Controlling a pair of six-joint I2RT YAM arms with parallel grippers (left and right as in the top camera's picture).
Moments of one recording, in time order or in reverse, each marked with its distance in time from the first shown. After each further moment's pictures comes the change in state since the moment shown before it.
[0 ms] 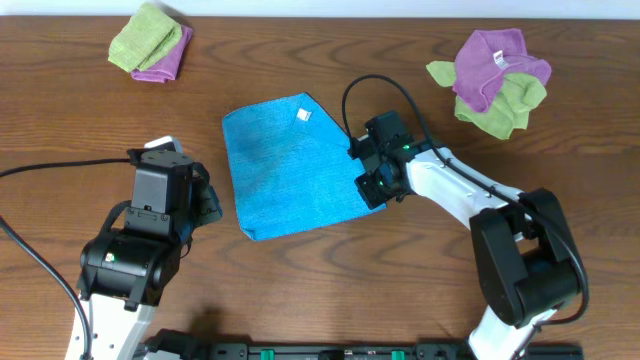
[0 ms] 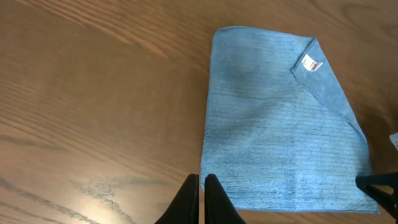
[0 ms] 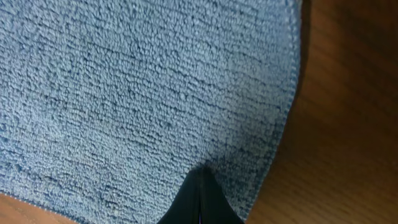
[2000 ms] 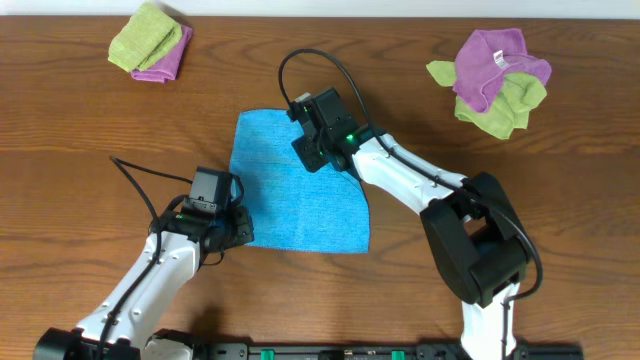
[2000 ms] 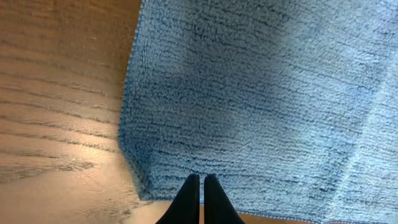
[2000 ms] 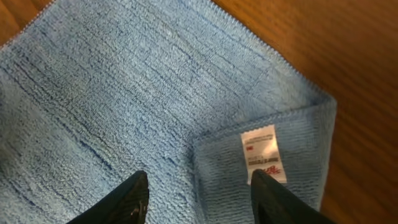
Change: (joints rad) left arm 0.000 0.360 -0.380 0.398 0.288 0.074; right arm 0.184 0.180 0.292 0.281 0.082 0.085
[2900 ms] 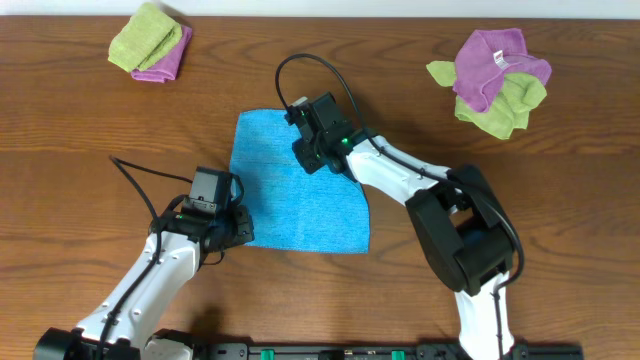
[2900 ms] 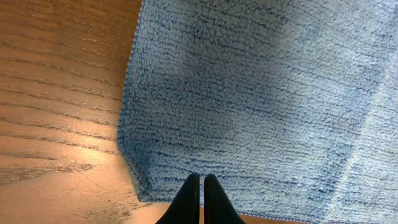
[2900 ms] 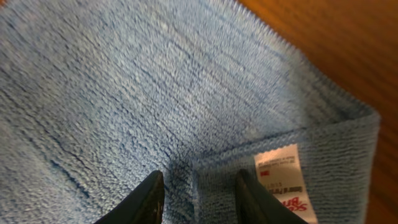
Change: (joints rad) left arm 0.000 0.000 0.000 0.003 0.000 0.000; right arm 0.001 0.079 0.000 0.081 -0.011 -0.001
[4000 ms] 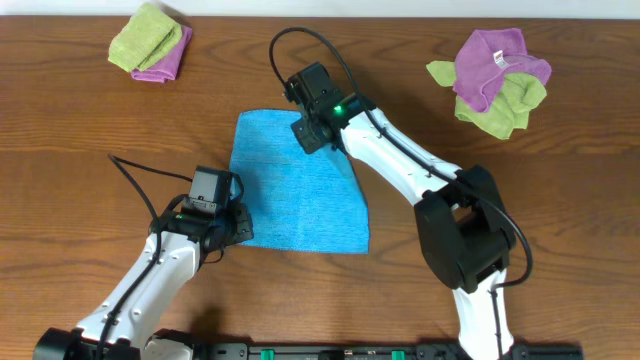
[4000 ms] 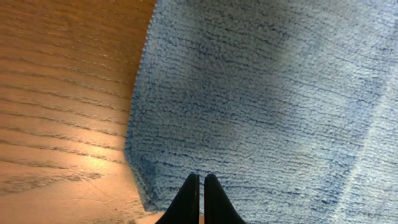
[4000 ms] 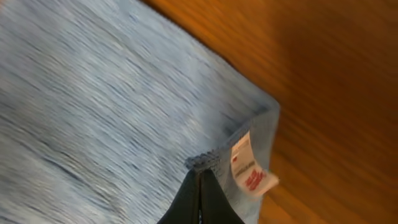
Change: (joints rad) left arm 0.000 0.000 0.000 0.021 -0.031 0.000; right arm 0.000 0.019 0.301 -0.430 0.160 0.040
